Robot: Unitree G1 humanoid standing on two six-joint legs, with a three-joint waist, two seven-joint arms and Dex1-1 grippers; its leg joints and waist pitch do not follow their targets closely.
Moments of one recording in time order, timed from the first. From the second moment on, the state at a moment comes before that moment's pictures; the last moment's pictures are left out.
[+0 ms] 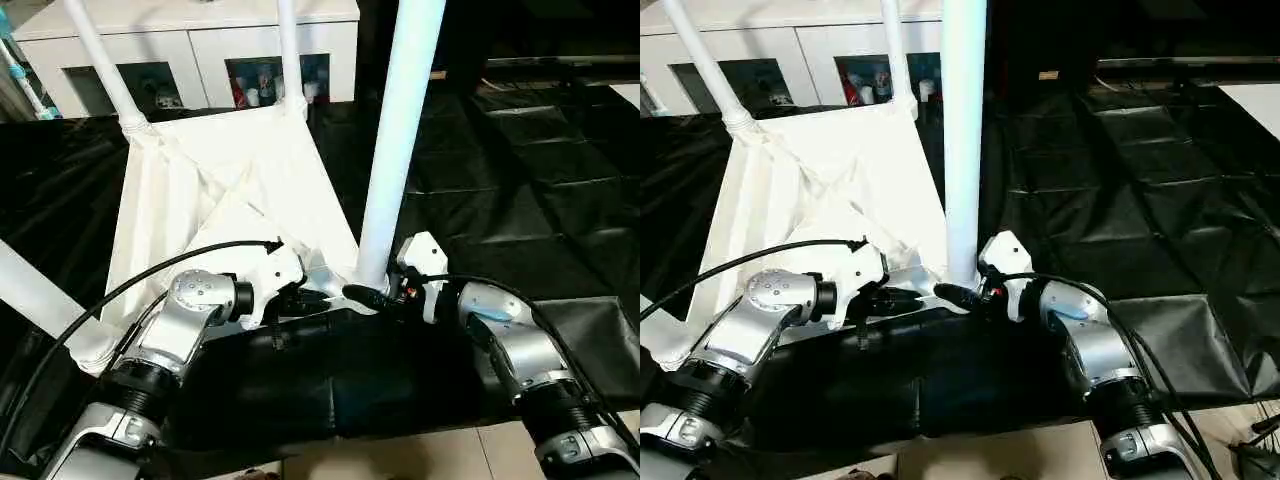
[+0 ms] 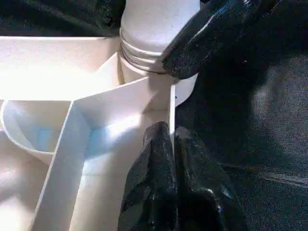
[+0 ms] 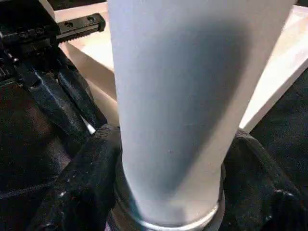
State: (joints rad) left arm -0.48 0.32 -0.24 0.44 0.02 0.10 -1.09; right arm -0.42 -0.29 0.17 0.44 0.11 0.00 0.90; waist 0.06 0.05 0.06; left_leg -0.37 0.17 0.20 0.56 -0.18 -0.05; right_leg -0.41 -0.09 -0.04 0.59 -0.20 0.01
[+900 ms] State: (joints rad) left arm -0.69 0.09 -0.23 0.73 0.11 0.17 -0.66; right arm -0.58 0.03 0.01 0.65 0.00 0.14 0.07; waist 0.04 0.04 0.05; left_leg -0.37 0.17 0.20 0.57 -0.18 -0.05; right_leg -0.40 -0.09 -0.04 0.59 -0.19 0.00
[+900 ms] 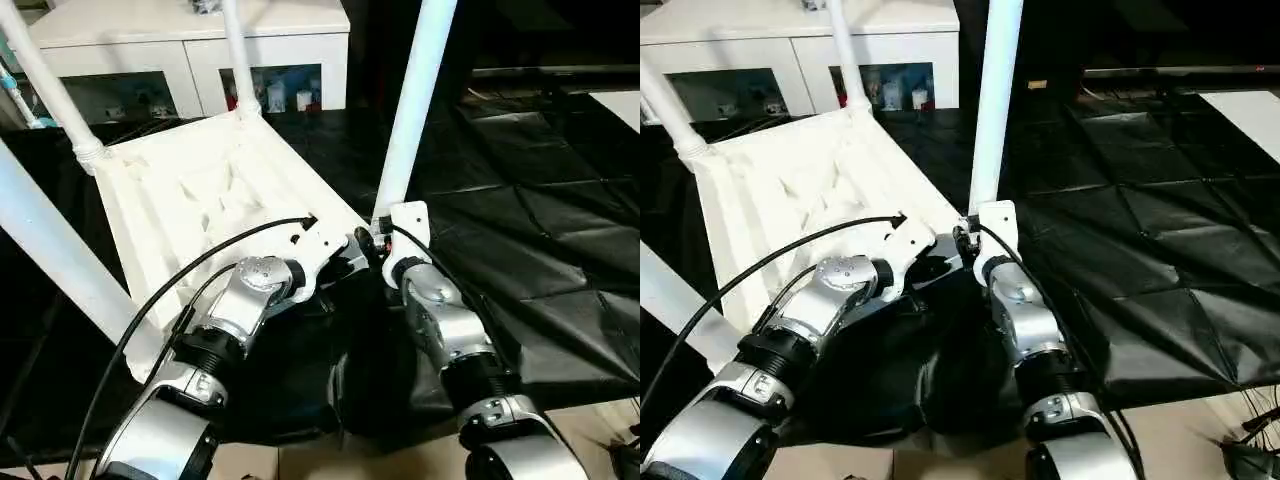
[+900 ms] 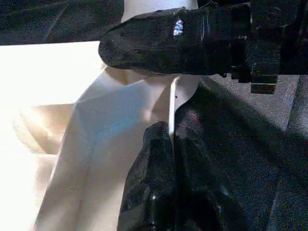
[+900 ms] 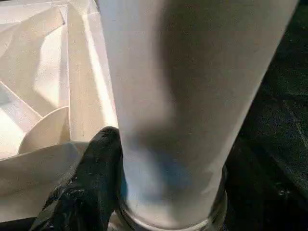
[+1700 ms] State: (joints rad) left arm -0.58 0.23 -0.24 0.58 0.07 0.06 -0.92; right arm -0.49 -0.21 0.17 0.51 -0.01 -0.02 0.58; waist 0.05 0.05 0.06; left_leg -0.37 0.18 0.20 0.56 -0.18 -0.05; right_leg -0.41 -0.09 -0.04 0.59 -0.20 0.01
